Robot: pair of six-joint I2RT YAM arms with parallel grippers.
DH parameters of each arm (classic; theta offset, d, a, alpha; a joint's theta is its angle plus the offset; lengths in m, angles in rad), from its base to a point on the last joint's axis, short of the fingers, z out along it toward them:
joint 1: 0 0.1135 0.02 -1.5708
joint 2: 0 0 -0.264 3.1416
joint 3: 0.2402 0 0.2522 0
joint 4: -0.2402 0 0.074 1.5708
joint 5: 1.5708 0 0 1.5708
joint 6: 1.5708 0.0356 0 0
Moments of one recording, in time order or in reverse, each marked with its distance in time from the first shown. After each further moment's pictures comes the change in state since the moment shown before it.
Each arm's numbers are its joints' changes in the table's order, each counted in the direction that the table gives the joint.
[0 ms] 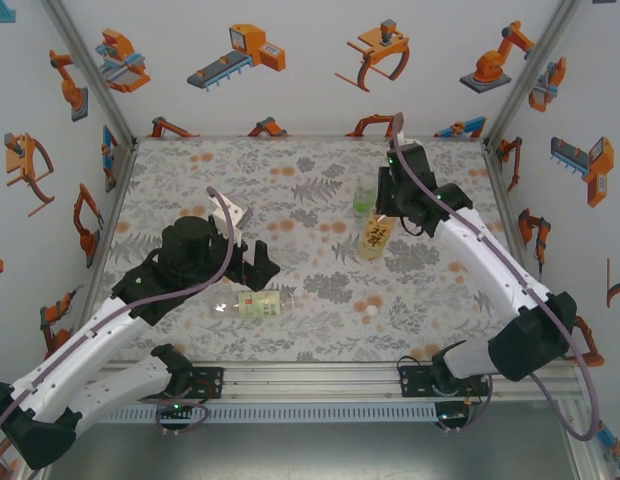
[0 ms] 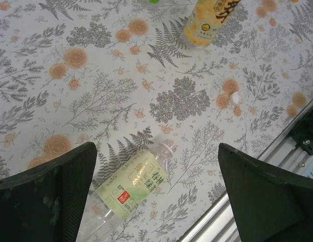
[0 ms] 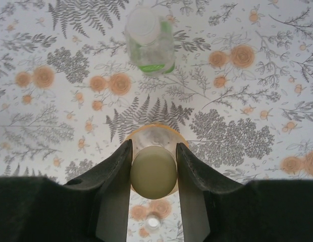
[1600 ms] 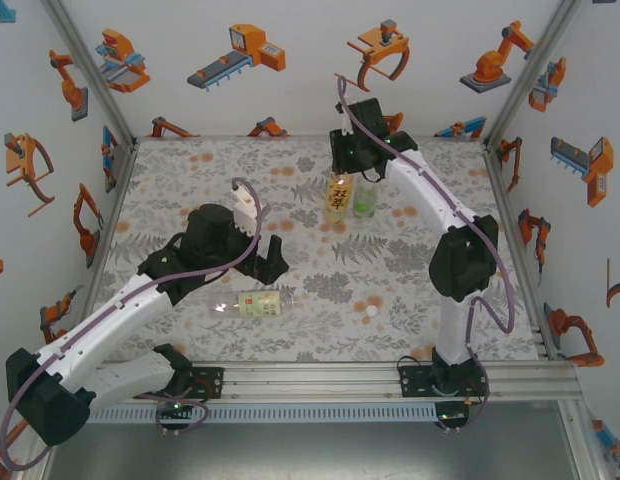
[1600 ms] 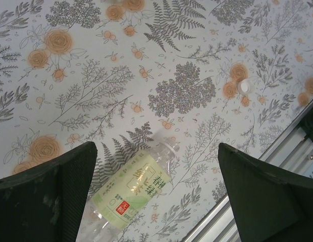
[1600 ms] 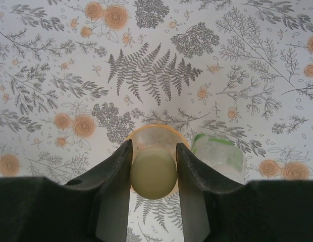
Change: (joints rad) left arm 0.032 0.181 0.023 0.038 0.064 0.034; right arm 0.004 0.581 0.589 0.003 -0.230 -0.182
